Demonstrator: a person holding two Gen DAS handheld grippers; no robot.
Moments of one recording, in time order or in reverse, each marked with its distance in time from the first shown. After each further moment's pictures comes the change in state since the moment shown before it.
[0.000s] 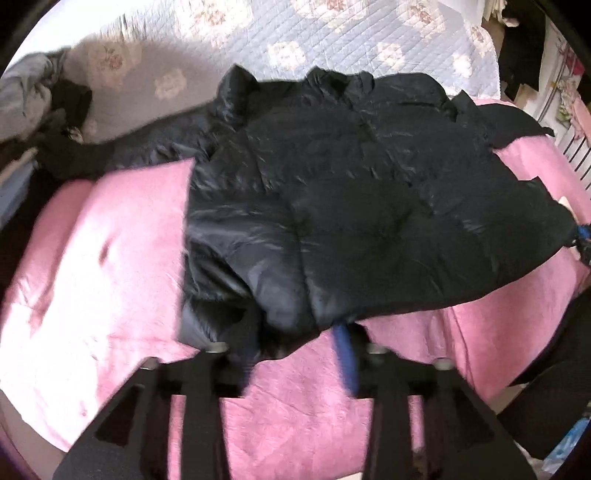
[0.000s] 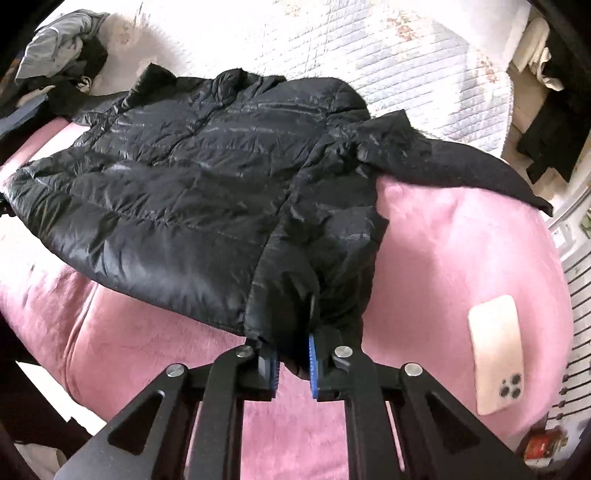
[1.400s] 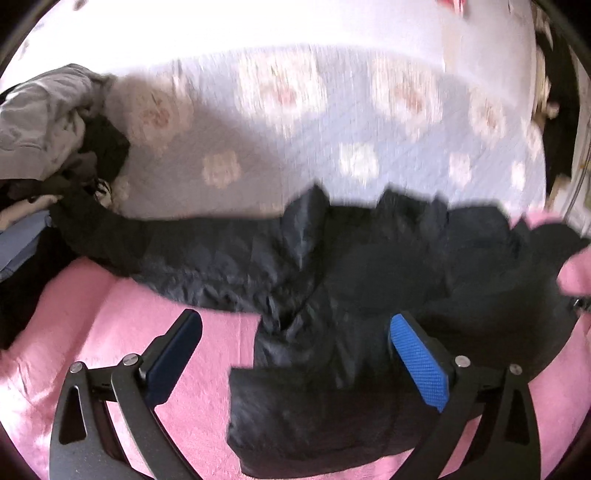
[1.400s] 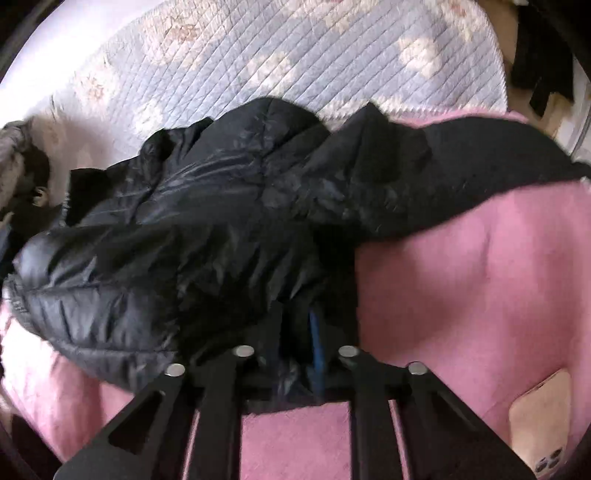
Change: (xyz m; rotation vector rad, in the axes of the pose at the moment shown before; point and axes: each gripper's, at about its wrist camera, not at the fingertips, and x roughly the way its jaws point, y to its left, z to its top) left arm 0.027 0.094 0.114 -0.181 -0.361 0.028; right arm 0.108 -0.086 0.102 0.293 -0.017 0.099
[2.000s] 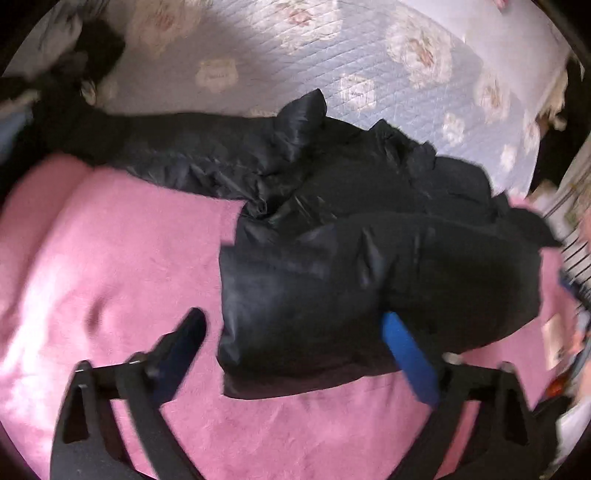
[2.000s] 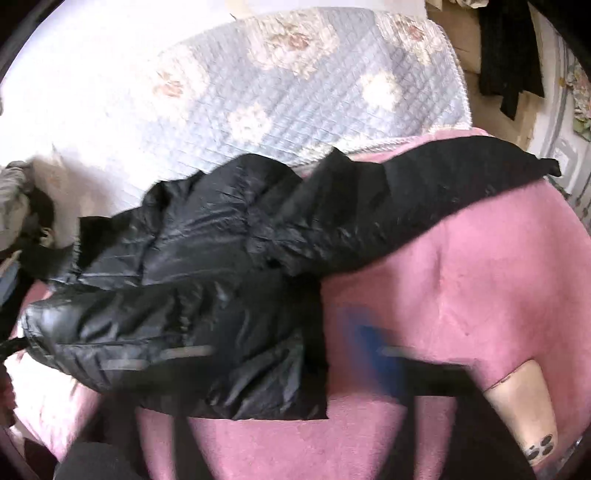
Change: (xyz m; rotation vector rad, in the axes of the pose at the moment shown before) left arm 0.018 0.020 -0.046 -0.169 0.348 -0.176; right arm -0.055 -0.027 -0.001 0.108 -0.115 0.097
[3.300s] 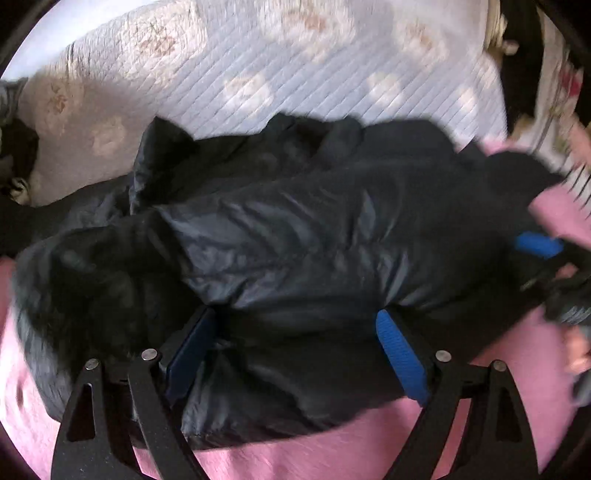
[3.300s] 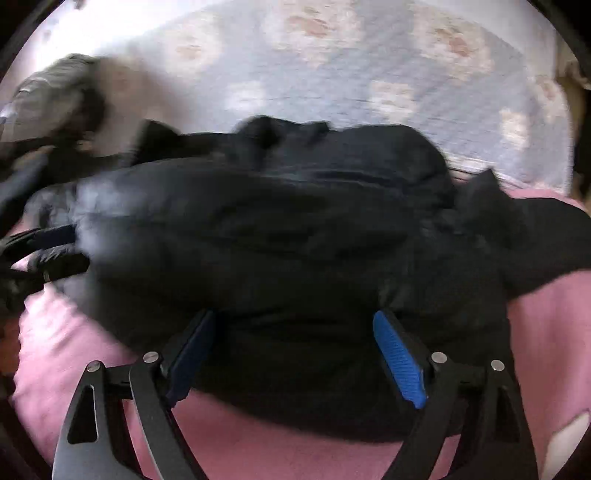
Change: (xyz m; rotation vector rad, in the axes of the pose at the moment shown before) left arm 0.095 -0.138 -0.001 0.324 -0.077 0.102; right arm 0.091 0.135 -0.041 -0.295 0.050 0.014
